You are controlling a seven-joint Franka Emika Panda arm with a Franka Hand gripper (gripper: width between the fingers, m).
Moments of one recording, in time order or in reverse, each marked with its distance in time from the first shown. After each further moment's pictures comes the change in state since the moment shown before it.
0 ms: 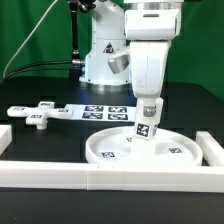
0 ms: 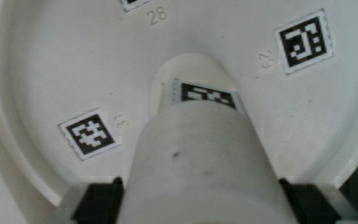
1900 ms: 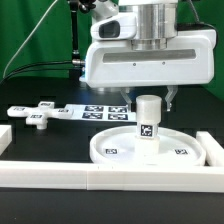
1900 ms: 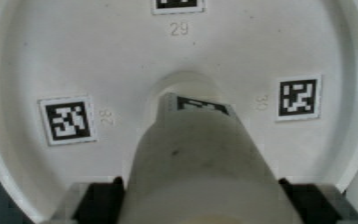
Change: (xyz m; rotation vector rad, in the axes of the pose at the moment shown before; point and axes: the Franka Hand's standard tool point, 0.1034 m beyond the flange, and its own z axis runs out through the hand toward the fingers) arm -0.003 -0.004 0.002 0.032 0.018 1.452
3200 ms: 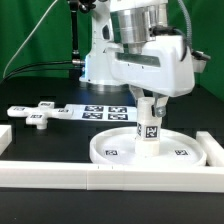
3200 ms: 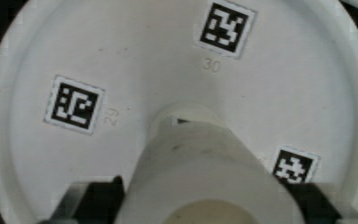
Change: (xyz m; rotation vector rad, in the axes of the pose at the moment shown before) arm -0.002 -0.002 0.003 0.096 -0.054 1.126
